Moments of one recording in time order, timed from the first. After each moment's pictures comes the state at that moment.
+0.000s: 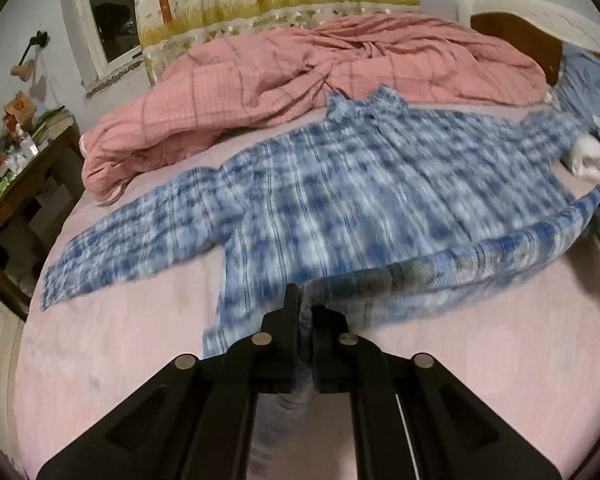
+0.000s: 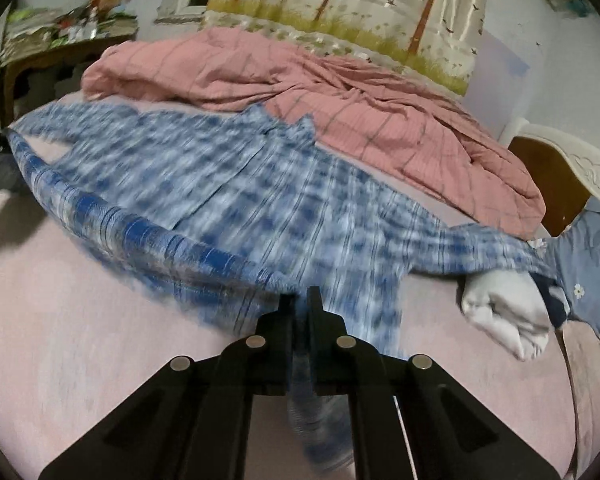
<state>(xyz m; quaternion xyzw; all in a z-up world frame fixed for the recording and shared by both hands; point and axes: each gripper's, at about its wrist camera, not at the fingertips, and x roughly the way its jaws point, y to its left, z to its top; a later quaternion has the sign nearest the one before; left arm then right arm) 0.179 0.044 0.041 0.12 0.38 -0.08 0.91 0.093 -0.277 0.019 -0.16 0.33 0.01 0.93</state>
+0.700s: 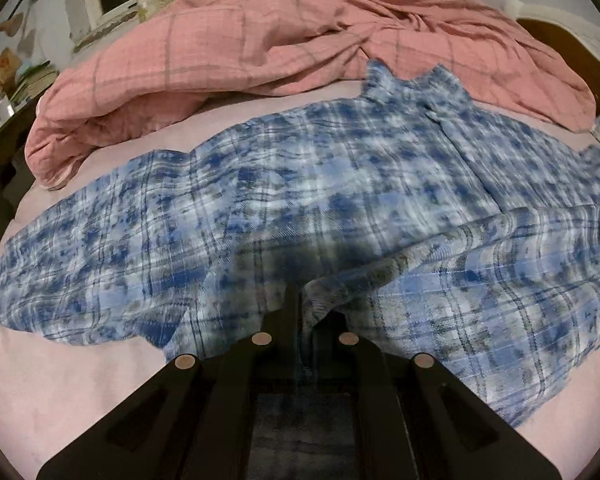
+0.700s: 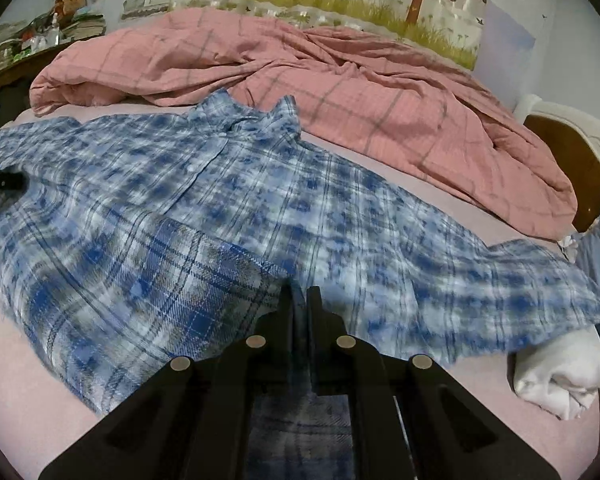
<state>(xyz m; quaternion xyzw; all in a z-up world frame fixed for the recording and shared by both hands) 0.334 0.039 -0.036 0.07 0.43 -0.06 0.90 0.253 -0.295 -0.026 -0.13 0.36 -0.01 0.92</state>
